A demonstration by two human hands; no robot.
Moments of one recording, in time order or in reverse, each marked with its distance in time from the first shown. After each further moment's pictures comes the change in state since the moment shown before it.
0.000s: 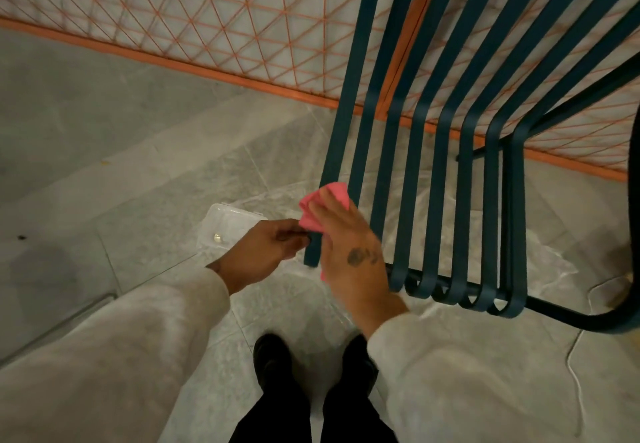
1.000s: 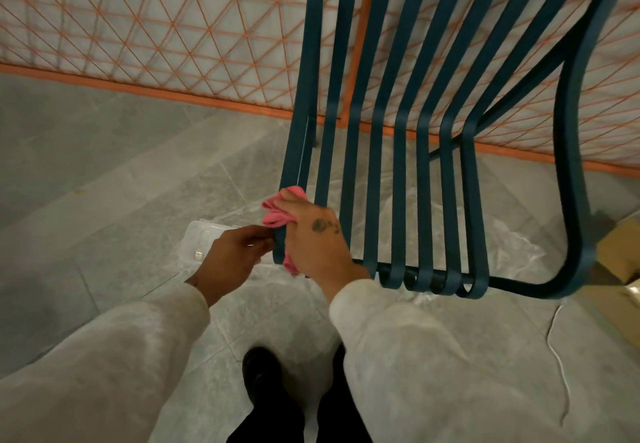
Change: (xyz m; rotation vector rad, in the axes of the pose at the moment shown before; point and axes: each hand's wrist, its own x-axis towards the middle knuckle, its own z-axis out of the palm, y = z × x) left_hand -0.011 -0.003 0.017 0.082 0.211 -0.023; right_hand 0.016 -0.007 -0.030 0.232 -0.213 0.216
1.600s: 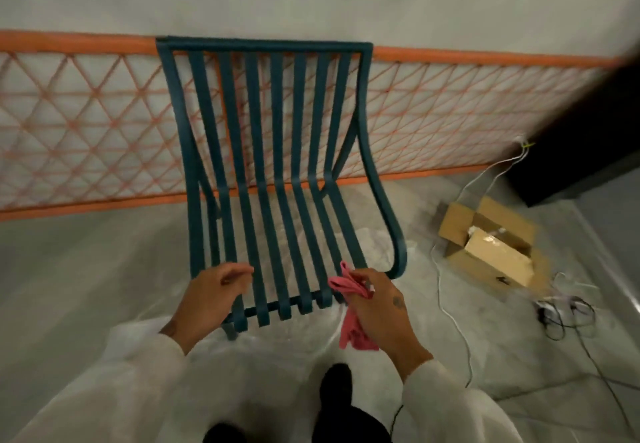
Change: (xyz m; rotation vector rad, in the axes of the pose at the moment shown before) left_hand -0.084 0.164 0.034 0.254 -0.208 0.306; right_hand -0.209 0.002 -0.173 0.437 0.489 0.622
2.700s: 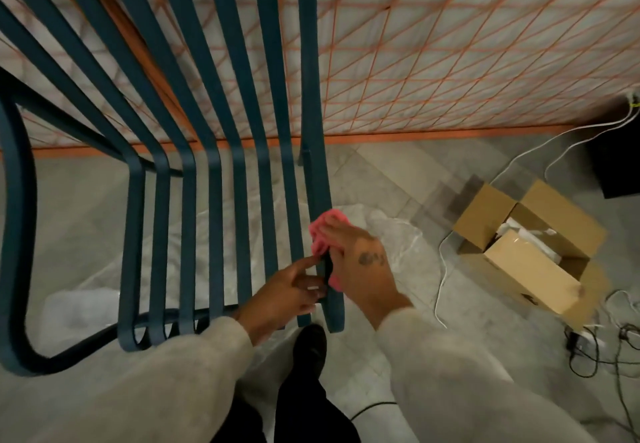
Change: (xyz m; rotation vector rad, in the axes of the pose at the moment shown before) left_hand 0.218 0.110 0.302 -0.412 -0.381 -0.474; right_hand 0.322 0.064 -0.143 -0.349 -0.244 -0.442
